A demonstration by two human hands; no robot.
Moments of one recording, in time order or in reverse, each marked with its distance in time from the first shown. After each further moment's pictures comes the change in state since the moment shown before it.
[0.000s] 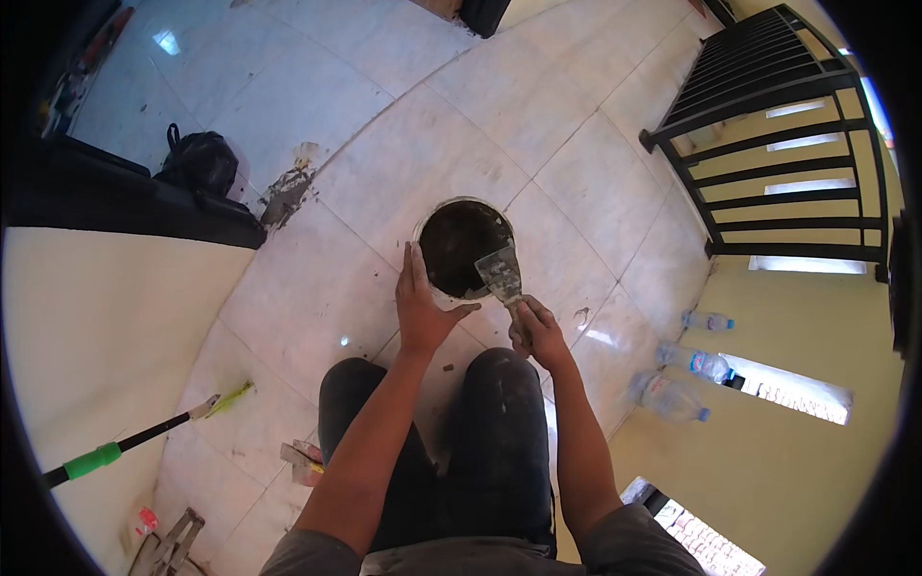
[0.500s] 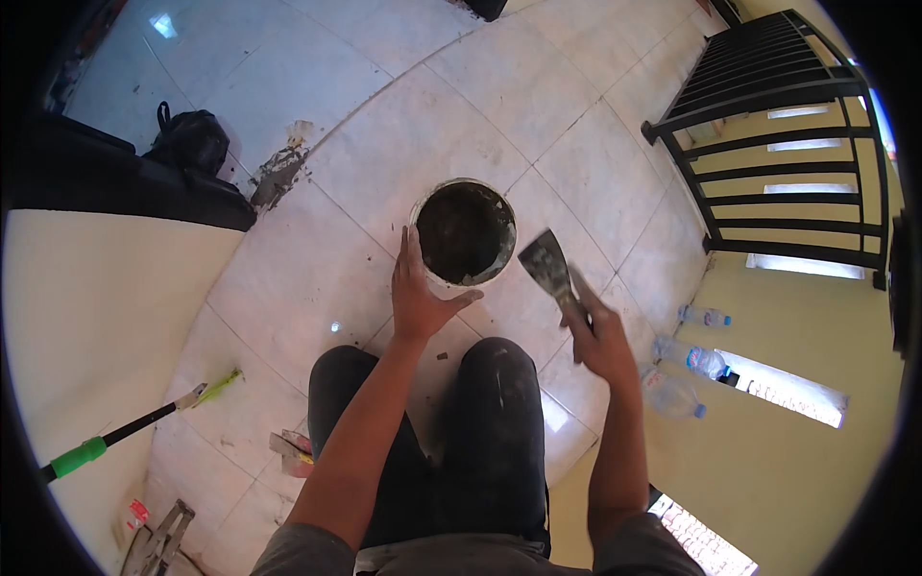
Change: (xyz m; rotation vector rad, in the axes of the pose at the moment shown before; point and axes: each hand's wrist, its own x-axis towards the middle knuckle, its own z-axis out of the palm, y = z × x) left_hand -0.002 -0.006 0.004 -0.053 0.033 0.037; right_hand -0.078 -0.108 -0.005 -0.842 0.188 -0.252
